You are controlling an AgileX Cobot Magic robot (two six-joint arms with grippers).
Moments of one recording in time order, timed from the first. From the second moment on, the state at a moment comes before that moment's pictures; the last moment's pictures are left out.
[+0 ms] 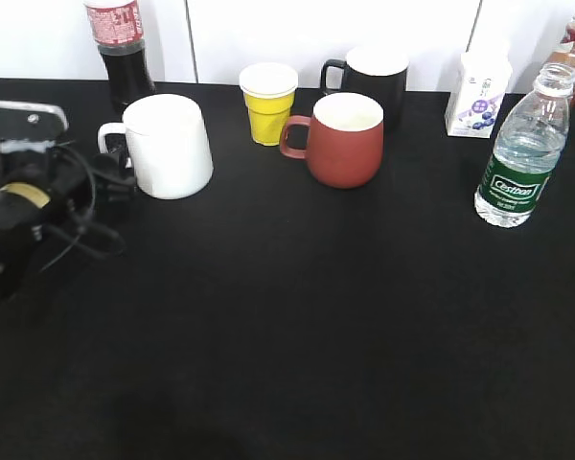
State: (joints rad) left arm -0.32 1.98 -0.67 -0.21 -1.01 0.07; right arm -0.01 -0.01 -0.50 0.03 1.04 -0.04
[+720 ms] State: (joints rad) left arm -0.23 1.86 -0.61 0.34 -1.14 -0.20; right arm -0.01 -0.01 -0.50 0.03 1.04 -0.04
